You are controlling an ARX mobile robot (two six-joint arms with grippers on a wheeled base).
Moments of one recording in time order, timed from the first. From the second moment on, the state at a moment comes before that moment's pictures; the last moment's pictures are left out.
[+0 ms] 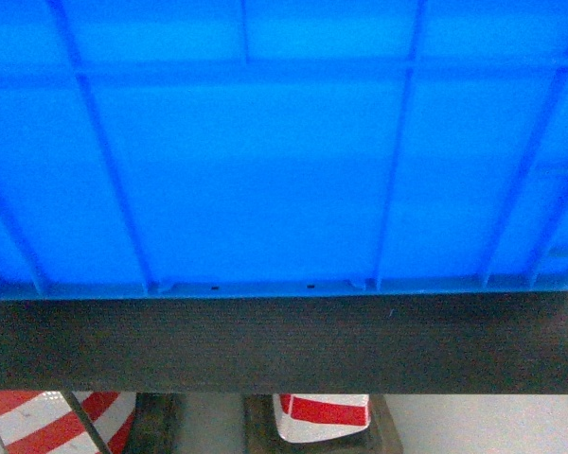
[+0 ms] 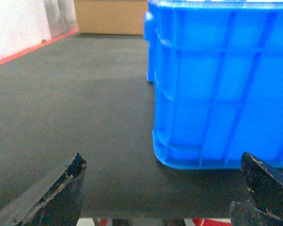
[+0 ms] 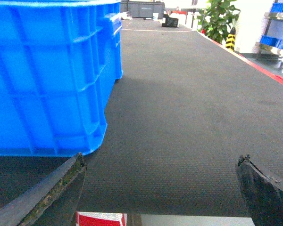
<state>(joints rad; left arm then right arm) 0.00 0.01 0.02 -0.01 0.00 0.00 0.00 0.00 0.01 -0.01 0.00 0.00</state>
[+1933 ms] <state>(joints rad) 0.00 0.01 0.02 0.00 0.00 0.00 0.00 0.00 0.01 -0.01 0.00 0.00</state>
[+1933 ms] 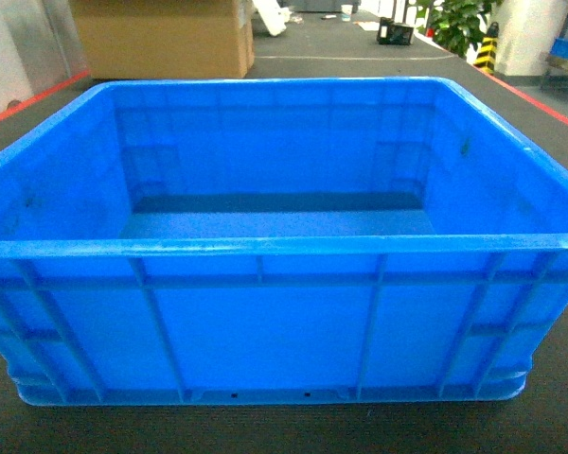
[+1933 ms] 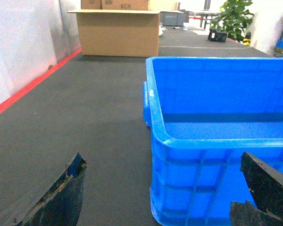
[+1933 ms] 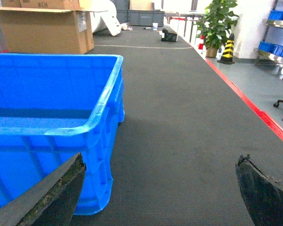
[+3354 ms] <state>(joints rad) -0.12 0.70 0.30 0.20 -0.51 -0.15 0.27 0.67 0.26 0.34 0.60 0.14</state>
